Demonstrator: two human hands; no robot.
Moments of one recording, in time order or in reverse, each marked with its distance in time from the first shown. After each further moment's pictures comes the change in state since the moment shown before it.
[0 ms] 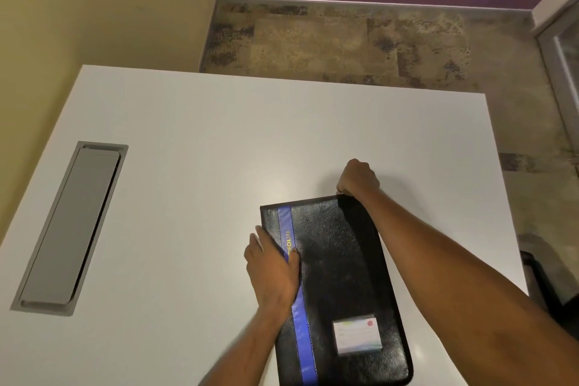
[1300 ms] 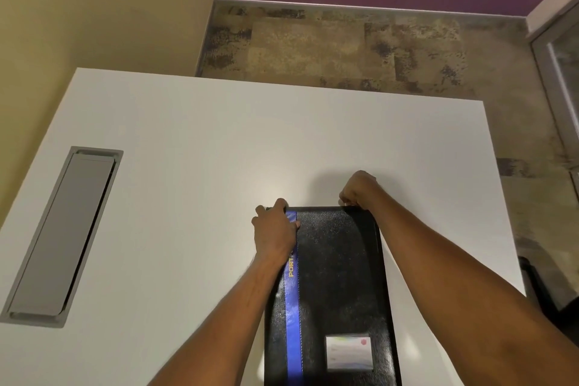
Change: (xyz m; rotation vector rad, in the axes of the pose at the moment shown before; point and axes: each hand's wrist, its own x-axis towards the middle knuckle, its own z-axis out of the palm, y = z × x) left_hand 0.086 0.048 -0.015 0.024 -0.192 0.105; right_hand 0.031 0.004 0.003 -0.165 -0.281 0.149
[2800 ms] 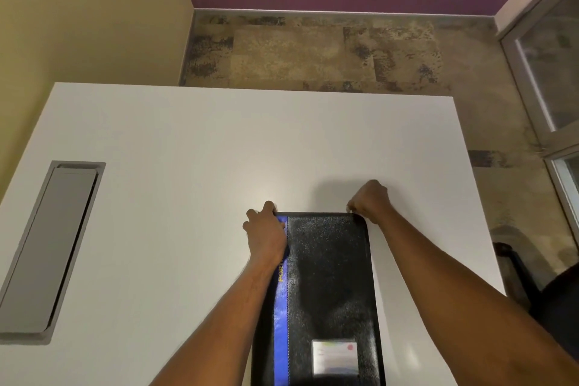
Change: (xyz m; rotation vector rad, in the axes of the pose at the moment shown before) left_hand -0.015 0.016 0.008 0.005 0.064 0.008; right_hand -0.005 0.079 0.014 0.507 0.219 0.014
